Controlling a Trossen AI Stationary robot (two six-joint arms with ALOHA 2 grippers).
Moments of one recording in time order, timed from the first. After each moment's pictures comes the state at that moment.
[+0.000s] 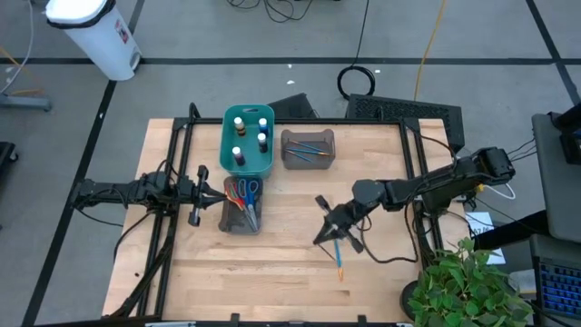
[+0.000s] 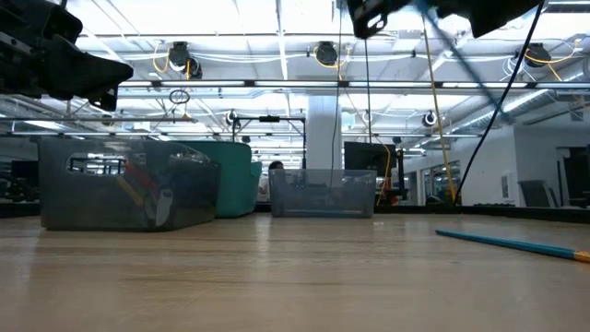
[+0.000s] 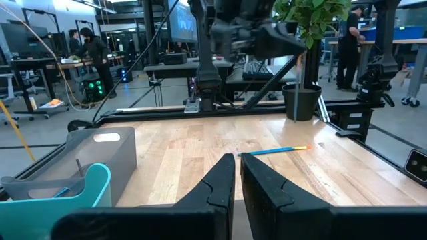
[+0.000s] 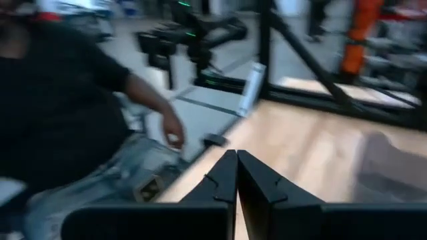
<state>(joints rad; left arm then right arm) -0.04 0.01 0.02 0.02 0.04 0.04 0.18 1.38 0.76 0.47 -0.47 0.01</state>
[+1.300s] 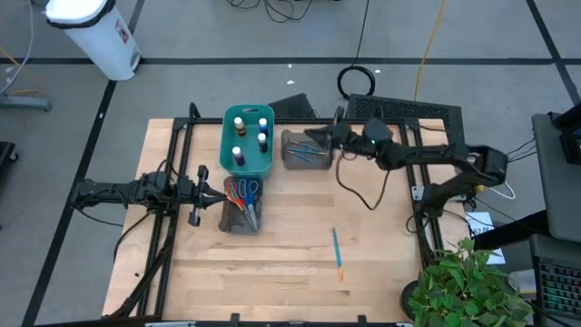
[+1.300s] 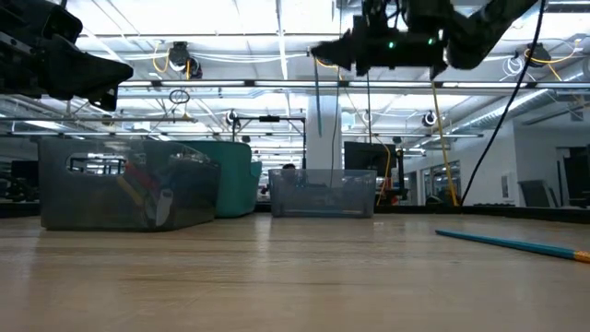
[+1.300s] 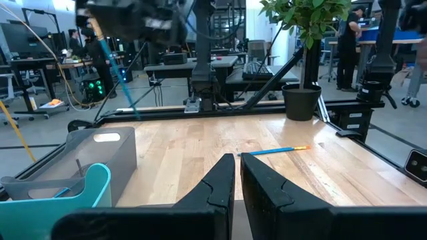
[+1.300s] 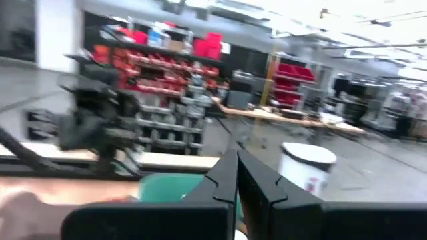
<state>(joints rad) -0.04 0.01 0.02 0.02 0.04 0.04 -0.39 1.43 0.77 0.84 -0.18 -0.17</state>
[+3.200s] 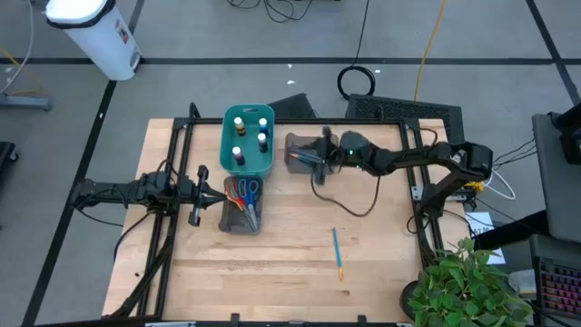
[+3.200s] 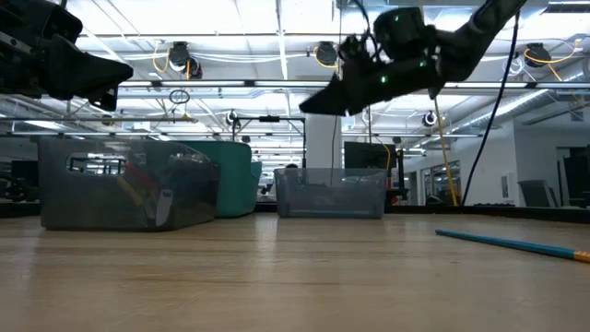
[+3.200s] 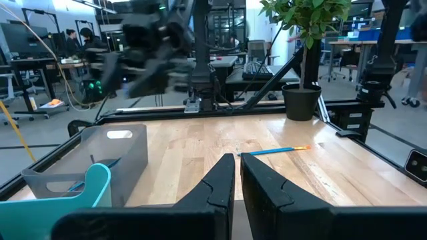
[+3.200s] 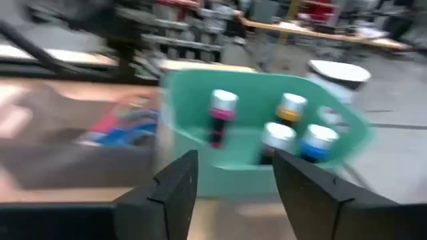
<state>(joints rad) -0.04 0.01 0.02 0.02 0.04 0.04 -0.33 1.56 0.76 0.62 -0.13 -0.19</state>
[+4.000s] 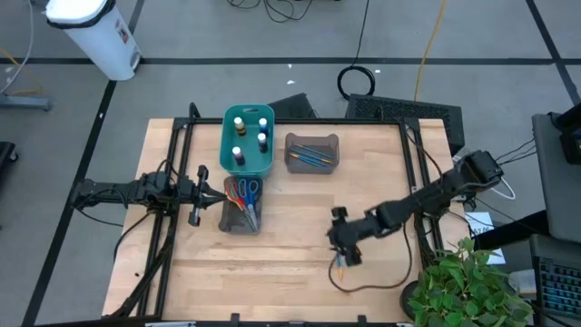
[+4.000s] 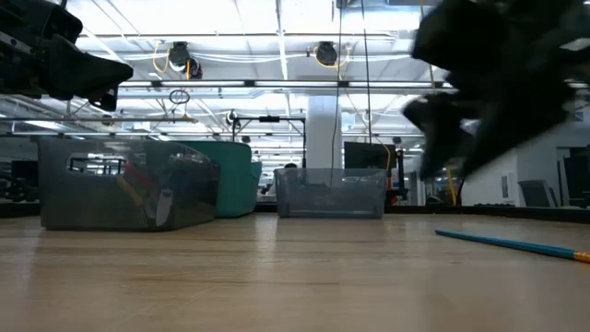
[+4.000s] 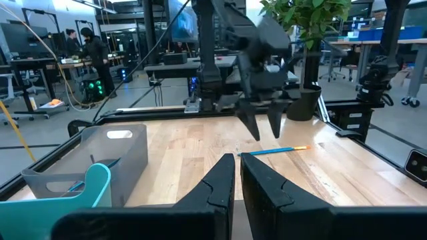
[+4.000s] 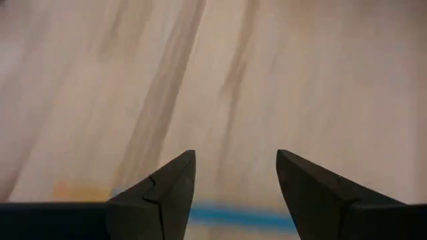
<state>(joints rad) -0.04 0.01 0.02 0.02 0.04 0.04 0.38 1.53 0.76 -0.11 0.10 0.13</state>
